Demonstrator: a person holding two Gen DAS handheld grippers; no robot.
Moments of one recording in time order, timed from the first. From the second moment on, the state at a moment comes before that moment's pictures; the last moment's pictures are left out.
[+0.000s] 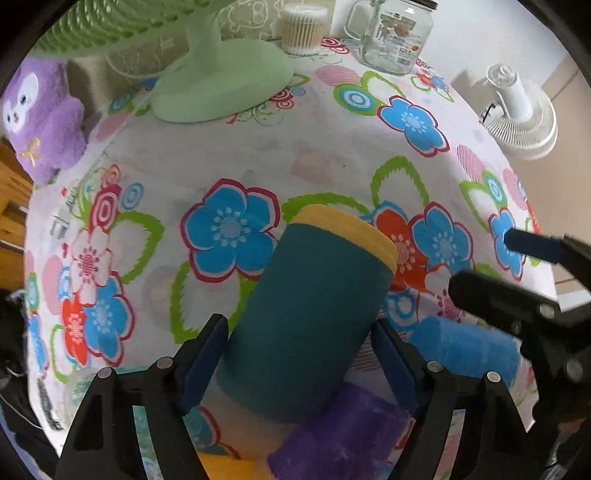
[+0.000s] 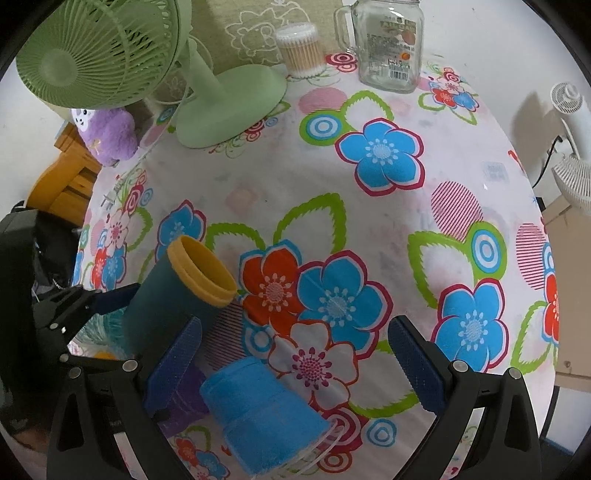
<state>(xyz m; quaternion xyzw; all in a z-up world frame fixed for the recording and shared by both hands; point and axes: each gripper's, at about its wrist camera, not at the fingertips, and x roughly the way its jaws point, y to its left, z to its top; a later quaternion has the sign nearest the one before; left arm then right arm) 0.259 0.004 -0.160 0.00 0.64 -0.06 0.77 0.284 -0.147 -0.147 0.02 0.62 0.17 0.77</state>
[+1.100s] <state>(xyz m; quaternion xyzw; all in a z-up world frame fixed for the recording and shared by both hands) 0.200 0.000 -0.061 -0.01 0.57 -0.08 0.82 0.202 -0.158 -0.056 0.03 0.56 0.18 0.81</state>
